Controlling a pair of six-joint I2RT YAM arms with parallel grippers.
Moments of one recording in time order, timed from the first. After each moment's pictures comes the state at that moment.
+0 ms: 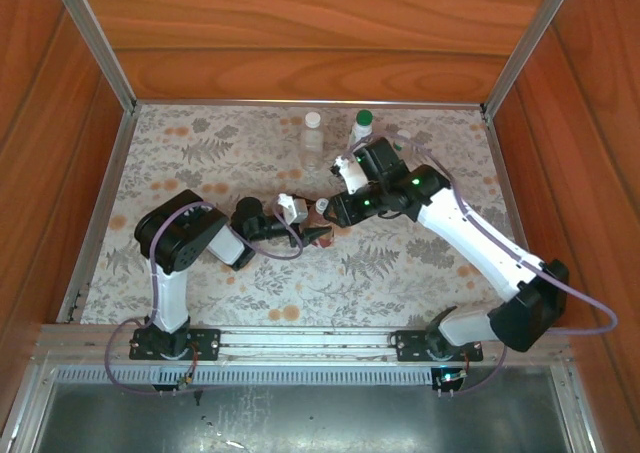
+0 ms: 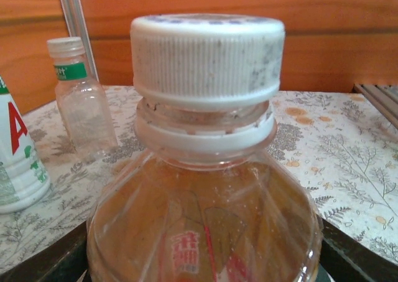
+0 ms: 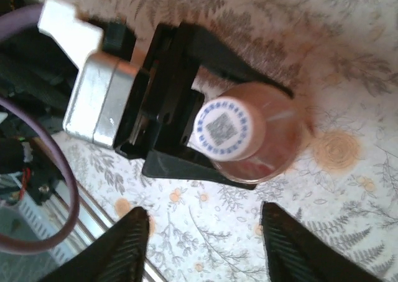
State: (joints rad) left arm -0.66 1.96 0.54 1.38 0.71 0.09; right arm 0.71 1.36 1.30 -0.92 -0.30 0.14
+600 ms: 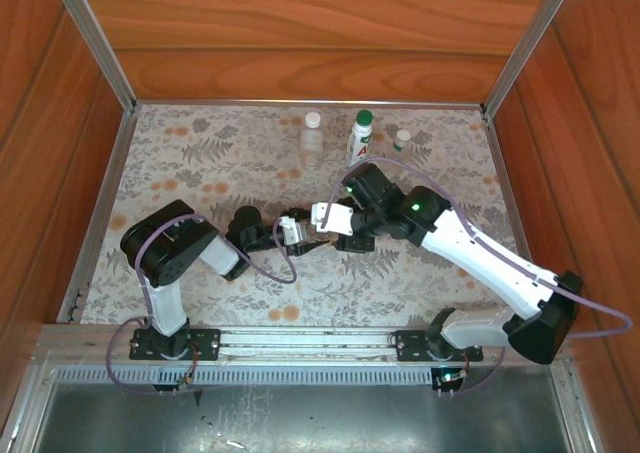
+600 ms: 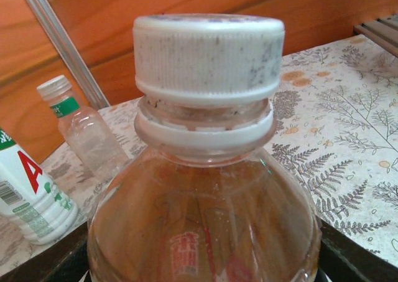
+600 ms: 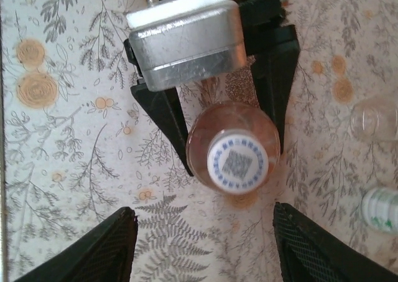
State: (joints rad) left arm -0.71 1.85 0.45 1.31 0.66 0.42; right arm 0.90 1.29 1.24 -0.96 -0.11 -0.78
